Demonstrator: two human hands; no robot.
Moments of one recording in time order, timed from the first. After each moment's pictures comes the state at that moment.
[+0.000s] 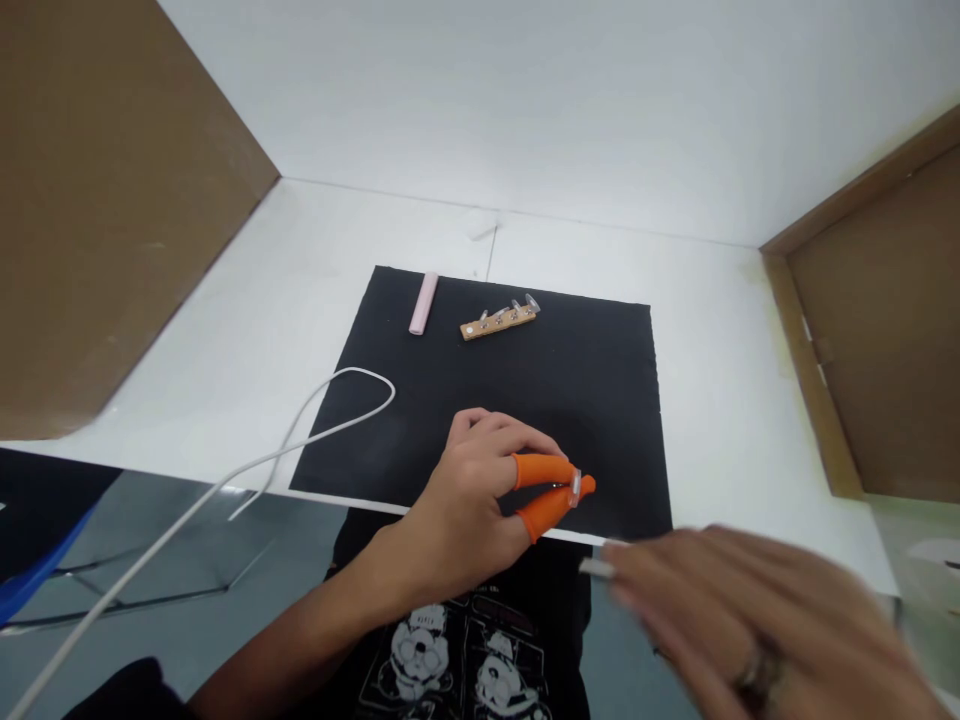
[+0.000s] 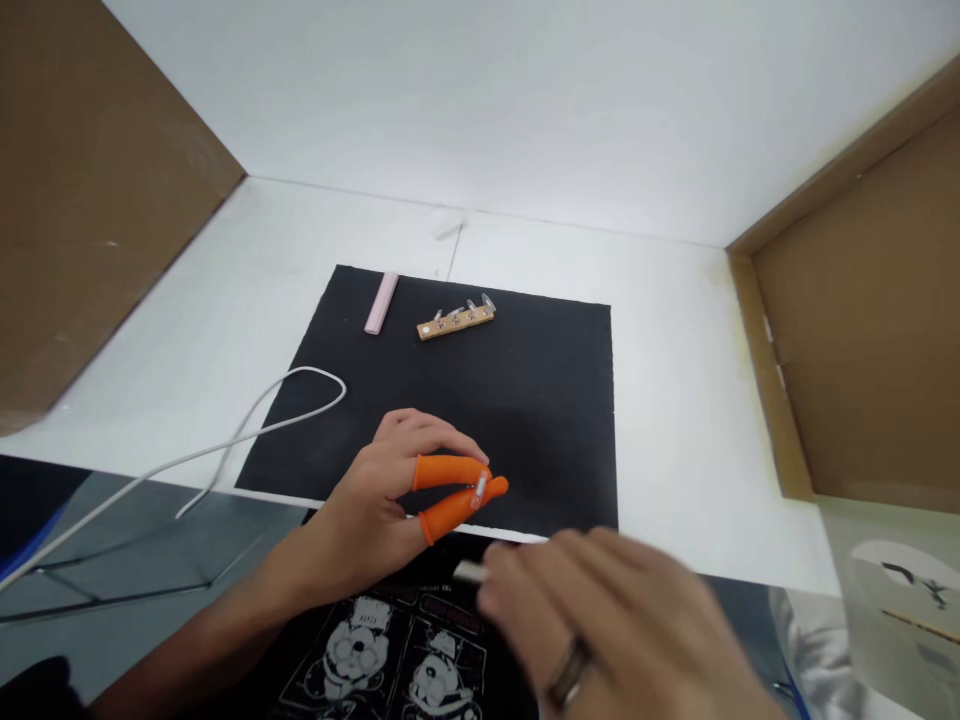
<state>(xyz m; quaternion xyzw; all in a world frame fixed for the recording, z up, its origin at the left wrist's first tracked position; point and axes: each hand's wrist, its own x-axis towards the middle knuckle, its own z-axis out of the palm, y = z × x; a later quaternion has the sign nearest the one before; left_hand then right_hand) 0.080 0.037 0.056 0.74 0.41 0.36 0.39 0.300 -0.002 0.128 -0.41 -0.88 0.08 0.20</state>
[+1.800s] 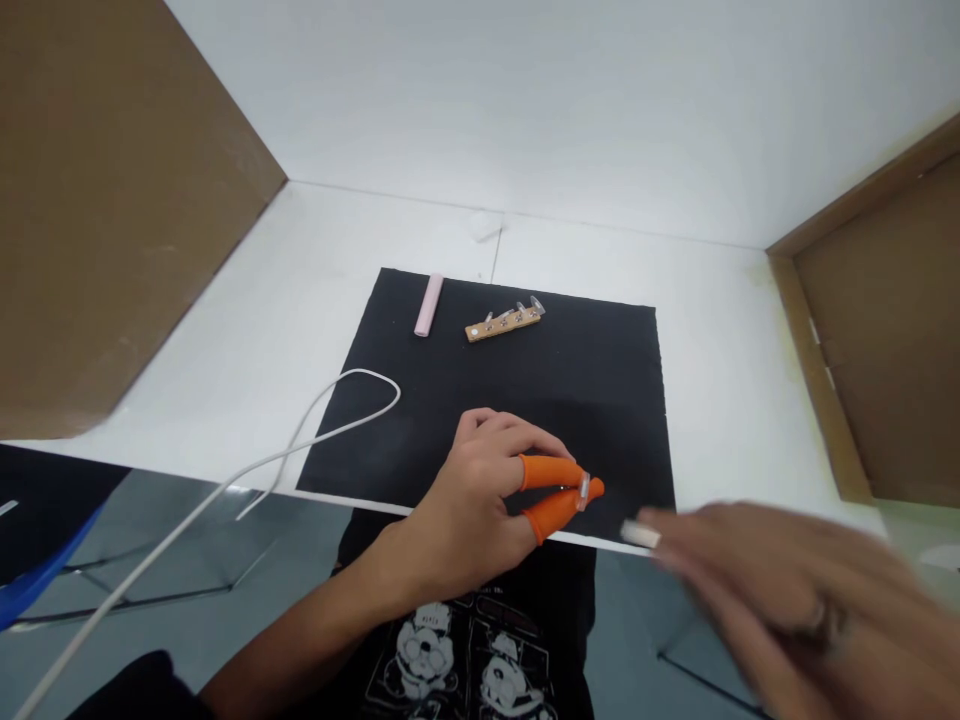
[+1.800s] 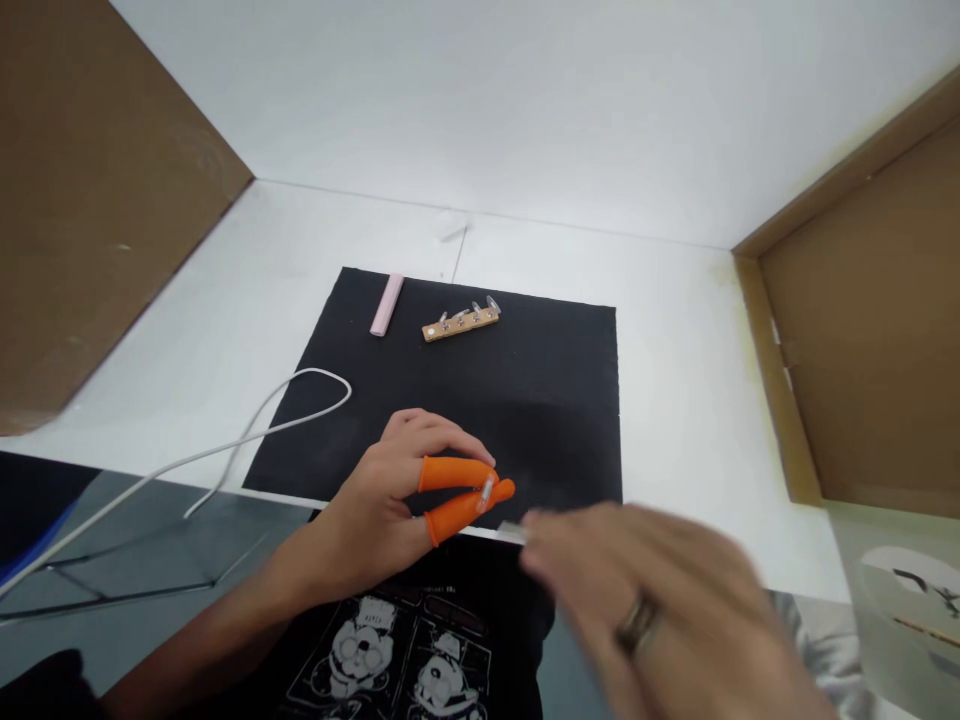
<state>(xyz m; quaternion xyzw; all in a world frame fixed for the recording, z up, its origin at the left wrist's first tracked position) 0.079 0.040 0.059 0.74 0.41 0.36 0.40 0.315 0.006 0.126 -0.41 -0.89 0.04 0.21</state>
